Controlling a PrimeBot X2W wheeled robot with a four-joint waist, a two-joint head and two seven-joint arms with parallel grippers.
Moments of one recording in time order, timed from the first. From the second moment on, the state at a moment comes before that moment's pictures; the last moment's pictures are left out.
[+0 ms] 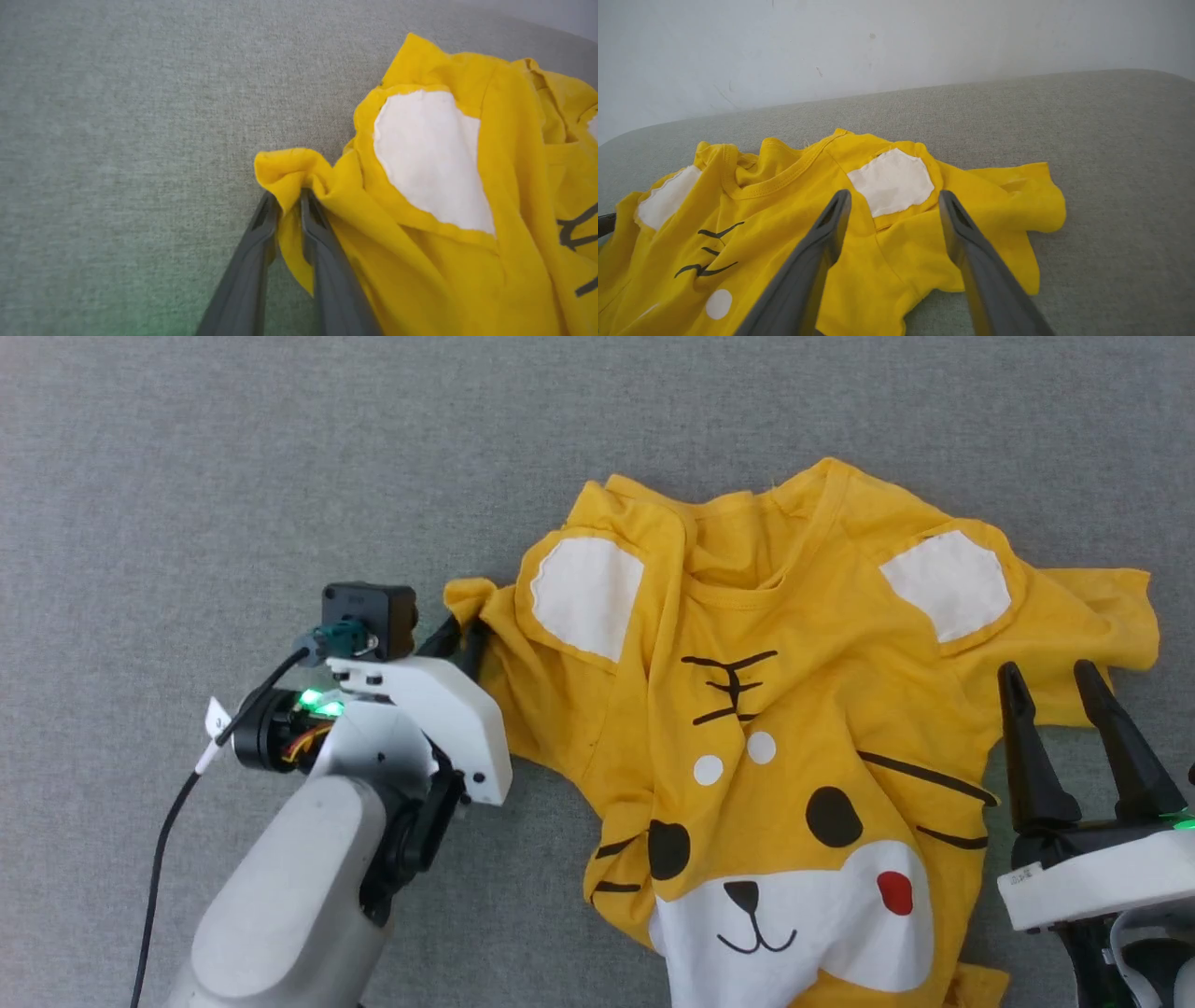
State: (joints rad) left arm -0.45 0.31 -0.46 0.02 -0.50 0.27 0.38; right arm 0.02 -0.05 -0.11 -0.28 0.30 0.13 0.08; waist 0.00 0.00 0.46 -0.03
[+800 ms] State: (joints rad) left arm -0.03 0.35 -0.15 -0.32 -0.55 0.51 0.12; right arm 0.05 -0.05 -0.16 -0.25 0.31 0.13 0.07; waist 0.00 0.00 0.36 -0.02
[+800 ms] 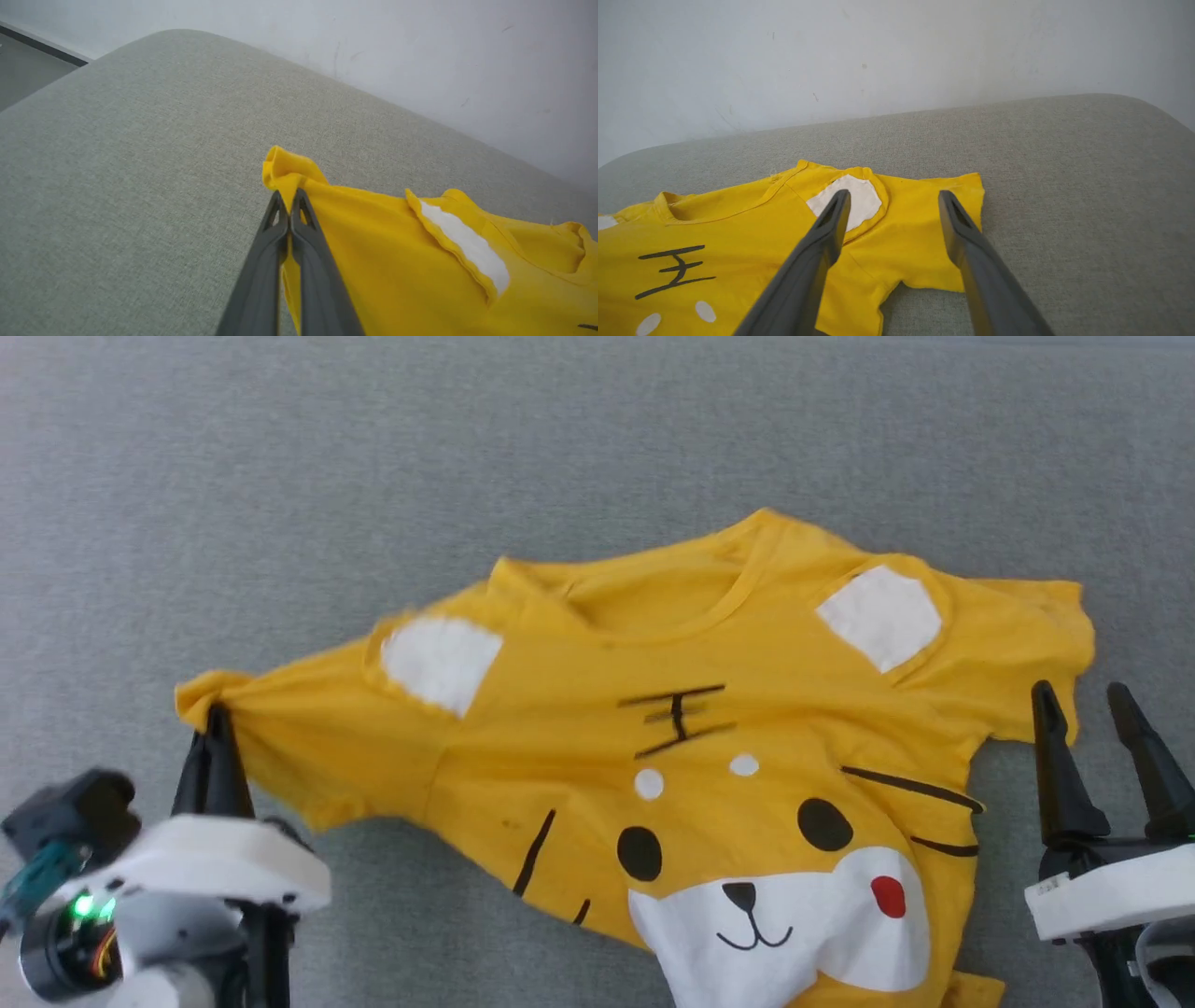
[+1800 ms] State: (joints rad) left arm -0.15 0.33 -0.27 -0.38 -0.51 0.49 0.15; right arm -0.33 -0.30 -0.25 0.07 0.31 0.13 0.49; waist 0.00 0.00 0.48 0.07
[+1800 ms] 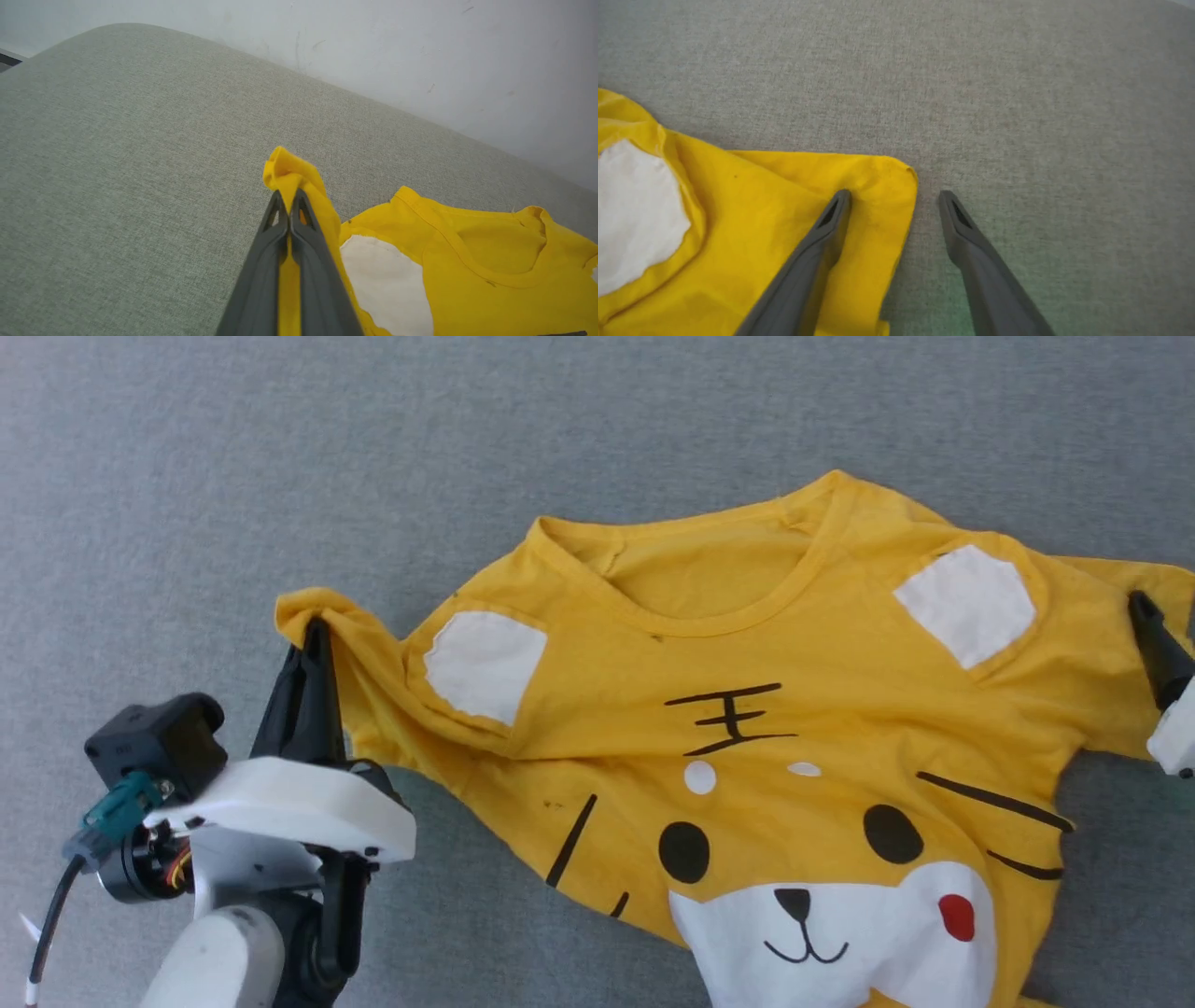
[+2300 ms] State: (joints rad) left arm -0.22 0.33 -0.27 -0.32 -0.52 0.45 0.15; right arm -0.38 -0.26 -0.24 0.05 0.34 0.13 0.49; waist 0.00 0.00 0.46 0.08
